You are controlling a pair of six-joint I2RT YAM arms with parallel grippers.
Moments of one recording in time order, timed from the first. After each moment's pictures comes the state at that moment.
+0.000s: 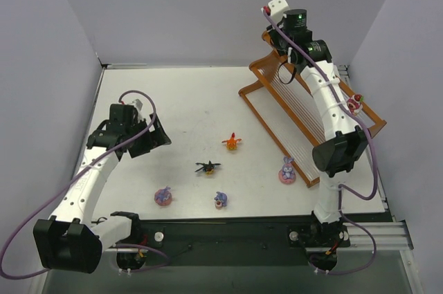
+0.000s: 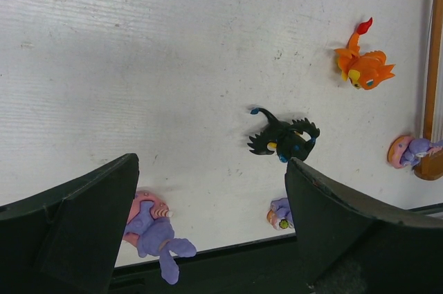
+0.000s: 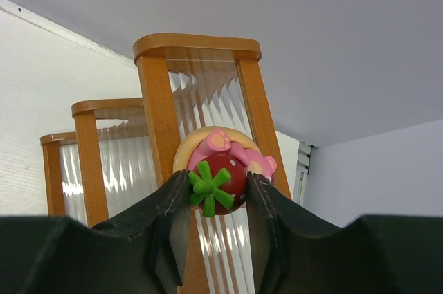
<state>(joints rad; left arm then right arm) -0.13 1.11 0.96 -0.76 0.18 -0.52 0.31 1.99 2.27 -0.69 0.28 -0.44</state>
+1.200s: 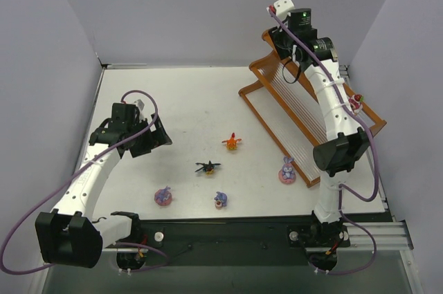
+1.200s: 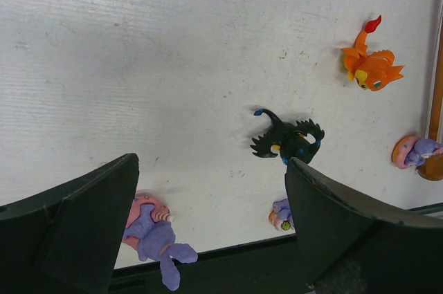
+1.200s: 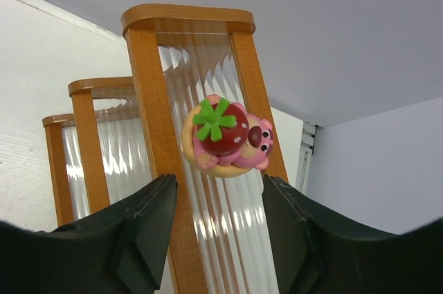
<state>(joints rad) -0.13 1.15 0.96 -0.75 0.19 -0.52 0.29 2.00 2.33 -0.82 0.29 -0.40</state>
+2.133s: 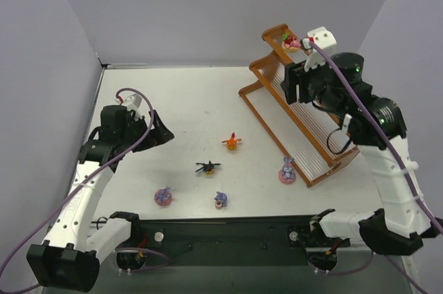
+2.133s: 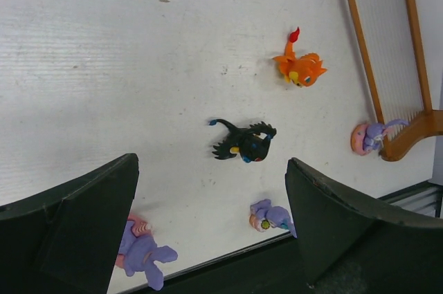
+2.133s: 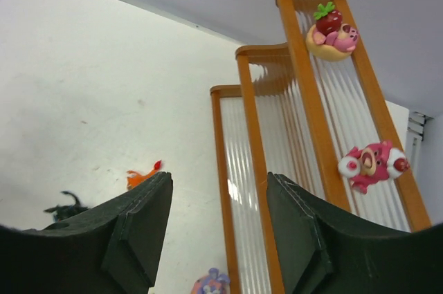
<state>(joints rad) -0.13 0.98 0.95 -0.69 0.27 -0.49 0.47 1.31 1.87 -0.92 0.15 -0.08</state>
